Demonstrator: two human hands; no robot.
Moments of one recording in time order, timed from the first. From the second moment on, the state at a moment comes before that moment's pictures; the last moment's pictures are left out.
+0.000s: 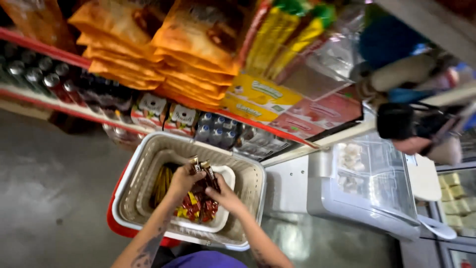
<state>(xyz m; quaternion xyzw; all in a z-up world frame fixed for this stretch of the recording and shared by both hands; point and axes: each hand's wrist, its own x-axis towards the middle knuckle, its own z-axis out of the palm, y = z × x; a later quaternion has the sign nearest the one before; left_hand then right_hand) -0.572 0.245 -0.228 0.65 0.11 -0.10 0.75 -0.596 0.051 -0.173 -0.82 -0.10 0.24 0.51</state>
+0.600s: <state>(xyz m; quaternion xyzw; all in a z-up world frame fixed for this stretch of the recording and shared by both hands) -0.543 0.242 -0.040 0.90 -0.10 -0.06 0.43 -0.557 0.014 -0.063 -0.86 -0.14 0.07 0.49</state>
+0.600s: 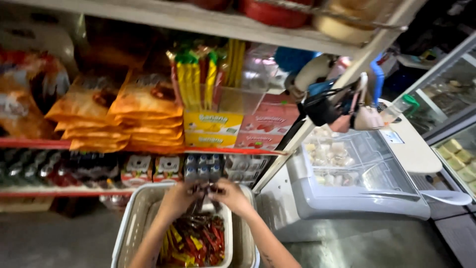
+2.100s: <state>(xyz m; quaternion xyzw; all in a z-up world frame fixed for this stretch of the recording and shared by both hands) -0.083 0.012 0.072 0.89 -0.04 0.44 0.12 -0.230 -0.096 0.158 -0.87 -0.08 -0.41 0.27</state>
